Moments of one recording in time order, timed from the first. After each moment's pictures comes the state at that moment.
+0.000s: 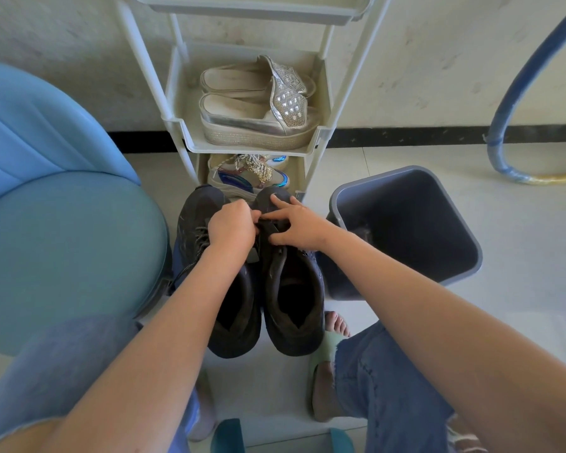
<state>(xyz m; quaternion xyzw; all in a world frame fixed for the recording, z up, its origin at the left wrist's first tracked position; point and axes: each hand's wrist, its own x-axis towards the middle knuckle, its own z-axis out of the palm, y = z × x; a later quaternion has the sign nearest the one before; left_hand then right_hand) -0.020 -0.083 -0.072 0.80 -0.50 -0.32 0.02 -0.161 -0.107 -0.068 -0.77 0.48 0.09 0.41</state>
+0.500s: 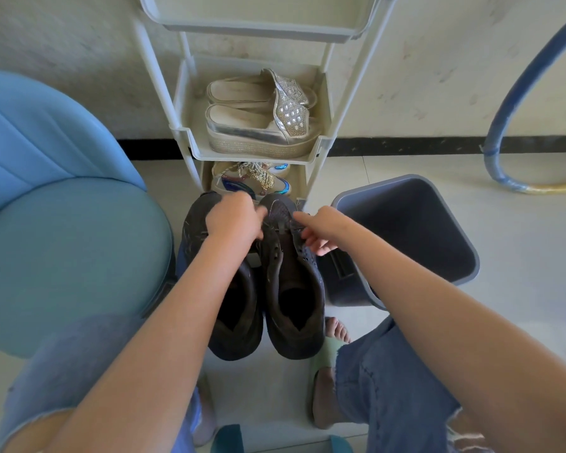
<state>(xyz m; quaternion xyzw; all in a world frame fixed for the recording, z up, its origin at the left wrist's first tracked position) -0.020 -0.077 -0.032 0.80 -0.53 -0.28 0.05 -0.178 -0.110 -0.034 -0.50 0.67 0.06 0.54</state>
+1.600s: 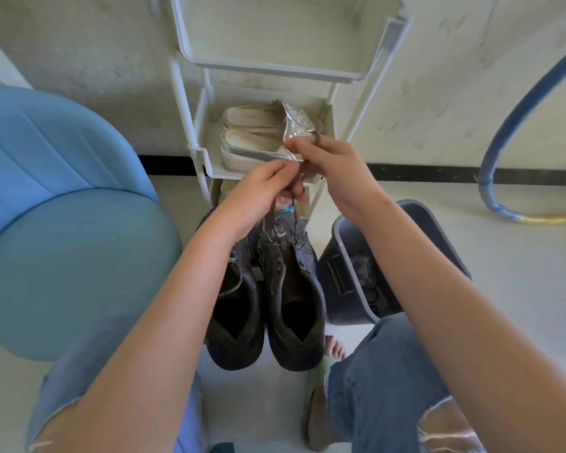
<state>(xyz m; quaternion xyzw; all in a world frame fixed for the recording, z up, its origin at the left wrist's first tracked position) -0.019 -0.077 0.045 0.49 -0.50 -0.57 0.44 -0.154 -0.125 0.067 -0.56 0.45 -0.36 0.60</state>
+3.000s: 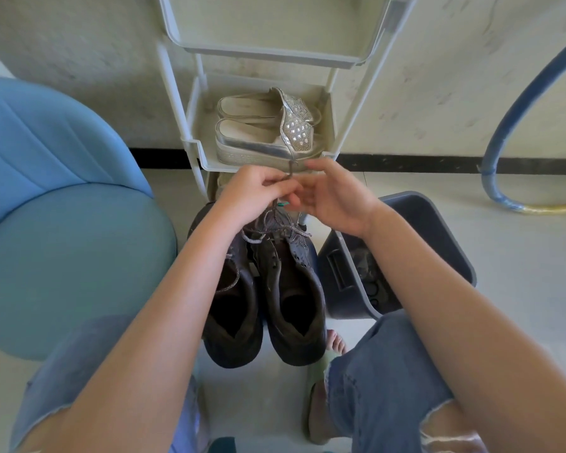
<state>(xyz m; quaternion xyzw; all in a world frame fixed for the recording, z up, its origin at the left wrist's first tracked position) -0.016 -0.080 0.034 0.62 -0.57 -0.45 0.32 -0.178 -0.129 0.022 -0.47 0.36 -0.18 0.79</state>
